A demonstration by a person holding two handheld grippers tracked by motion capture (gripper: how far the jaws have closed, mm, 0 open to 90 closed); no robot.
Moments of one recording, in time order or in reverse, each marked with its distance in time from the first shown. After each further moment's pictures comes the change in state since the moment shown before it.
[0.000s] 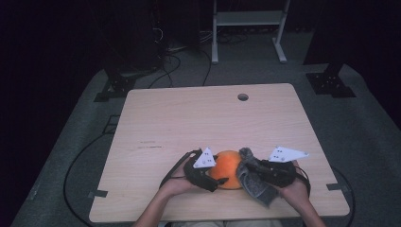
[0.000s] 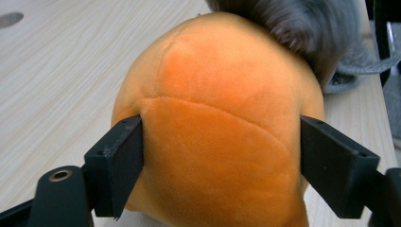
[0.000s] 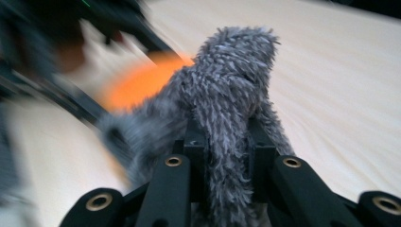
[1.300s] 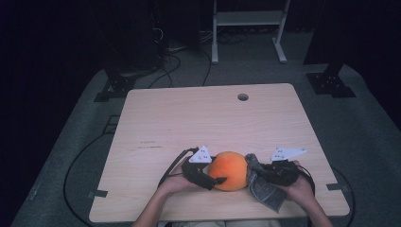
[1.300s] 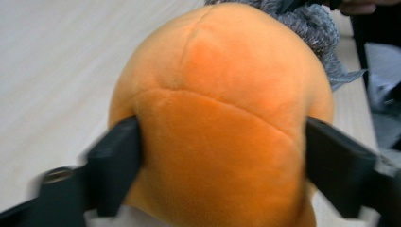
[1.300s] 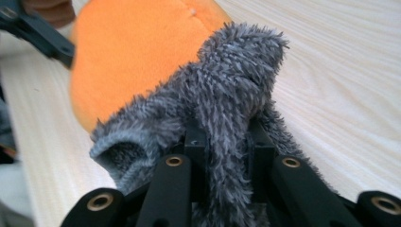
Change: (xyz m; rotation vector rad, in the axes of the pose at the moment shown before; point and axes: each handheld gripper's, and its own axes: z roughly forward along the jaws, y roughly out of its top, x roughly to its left) left arm 0.012 -0.009 -0.004 -0.093 -0.033 -0.055; right arm -0.033 -0.029 0.007 0.179 0.039 0.082
